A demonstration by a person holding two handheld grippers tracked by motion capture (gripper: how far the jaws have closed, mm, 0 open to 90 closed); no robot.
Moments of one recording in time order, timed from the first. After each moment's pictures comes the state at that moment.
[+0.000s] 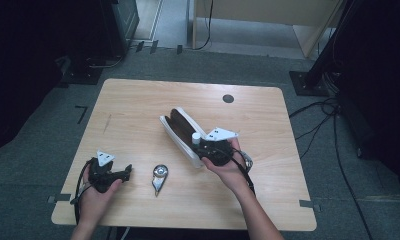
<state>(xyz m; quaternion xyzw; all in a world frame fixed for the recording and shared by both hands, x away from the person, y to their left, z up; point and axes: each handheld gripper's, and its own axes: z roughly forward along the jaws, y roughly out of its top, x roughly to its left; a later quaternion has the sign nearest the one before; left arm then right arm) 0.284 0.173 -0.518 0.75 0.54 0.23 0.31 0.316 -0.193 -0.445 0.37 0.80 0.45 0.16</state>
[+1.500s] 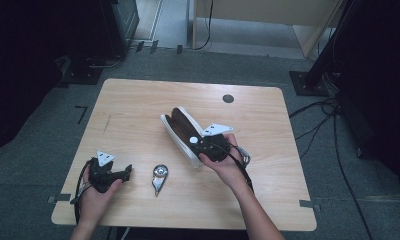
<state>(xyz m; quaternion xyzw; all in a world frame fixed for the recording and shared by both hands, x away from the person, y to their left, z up) 0.284 0.172 -0.518 0.75 0.54 0.23 0.31 0.329 -0.183 -0.438 0.38 0.81 0.42 0.14</state>
